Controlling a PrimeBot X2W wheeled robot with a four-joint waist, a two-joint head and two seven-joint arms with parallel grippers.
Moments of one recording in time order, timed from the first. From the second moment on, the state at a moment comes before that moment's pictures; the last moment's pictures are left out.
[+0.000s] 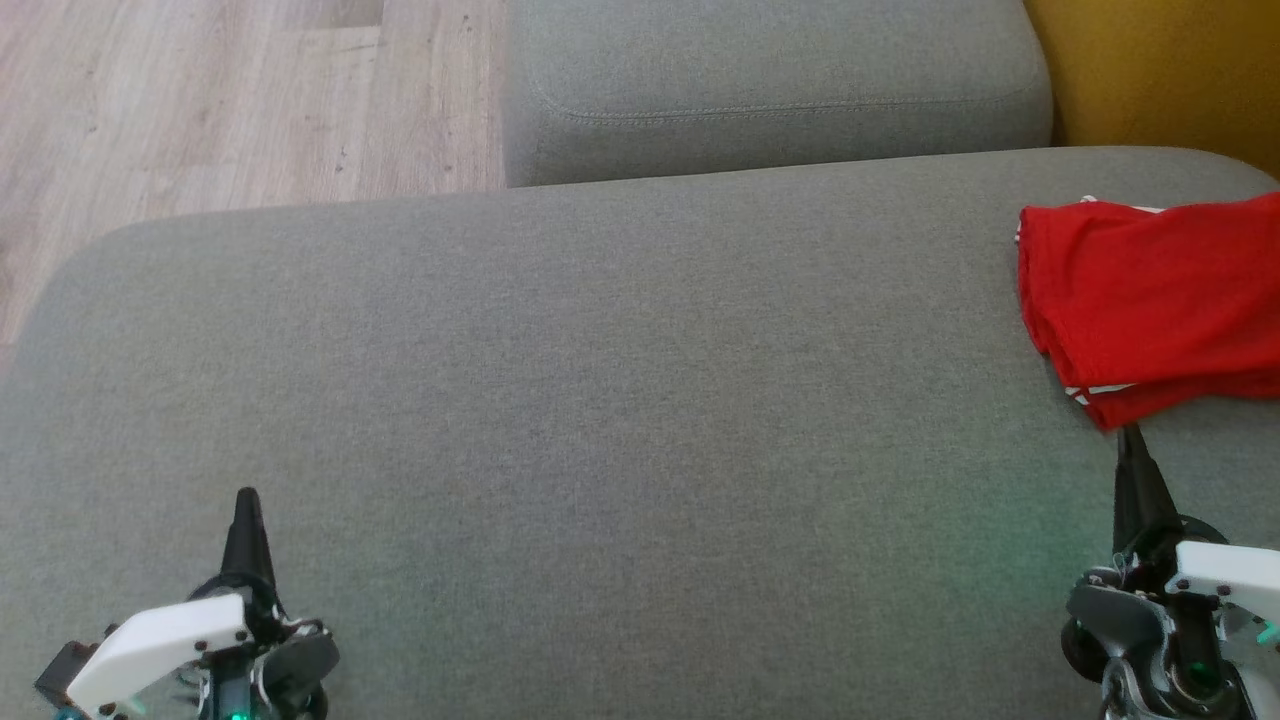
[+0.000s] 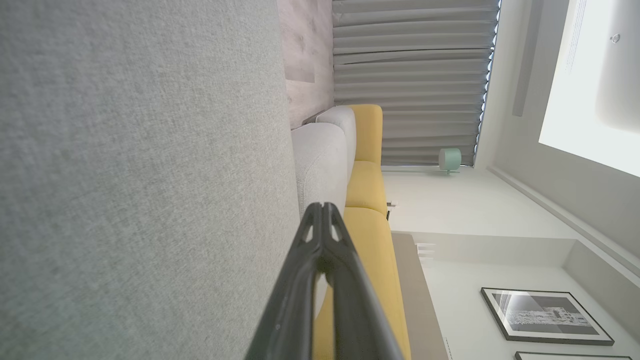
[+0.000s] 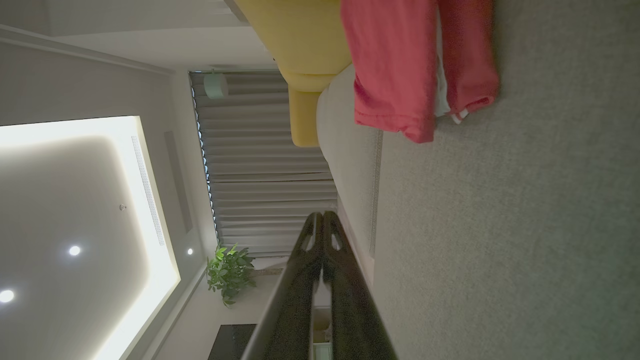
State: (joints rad) left arm -0.06 0.05 0.07 0.28 -1.60 -0.12 0.11; right arm -0.06 -0.05 -0.13 0.28 1.60 0.13 0.11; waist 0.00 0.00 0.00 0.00
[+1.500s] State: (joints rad) left arm -0.06 0.05 0.07 0.28 -1.60 -0.12 0.11; right arm -0.06 -0.05 -0.13 0.28 1.60 0.13 0.11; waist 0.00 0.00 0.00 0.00
